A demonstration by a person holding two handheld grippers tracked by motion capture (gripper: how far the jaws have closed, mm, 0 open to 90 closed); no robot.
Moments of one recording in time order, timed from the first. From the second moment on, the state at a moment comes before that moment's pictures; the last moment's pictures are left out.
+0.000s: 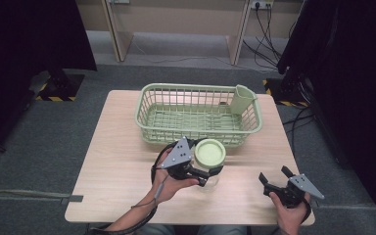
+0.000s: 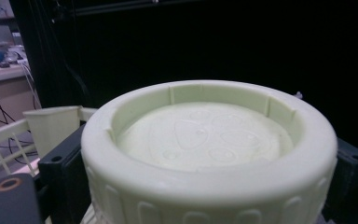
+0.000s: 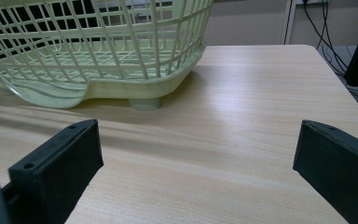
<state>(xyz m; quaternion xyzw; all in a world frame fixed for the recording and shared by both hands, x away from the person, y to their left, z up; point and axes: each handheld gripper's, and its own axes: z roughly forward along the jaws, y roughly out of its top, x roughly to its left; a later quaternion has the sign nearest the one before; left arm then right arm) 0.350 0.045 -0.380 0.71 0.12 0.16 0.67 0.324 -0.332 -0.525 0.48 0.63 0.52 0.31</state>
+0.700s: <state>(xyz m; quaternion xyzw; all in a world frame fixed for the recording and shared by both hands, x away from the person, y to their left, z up) 0.355 0.061 -0.303 0.68 0.15 0.21 0.69 0.324 -0.332 -0.525 0.49 0.63 0.52 0.31</state>
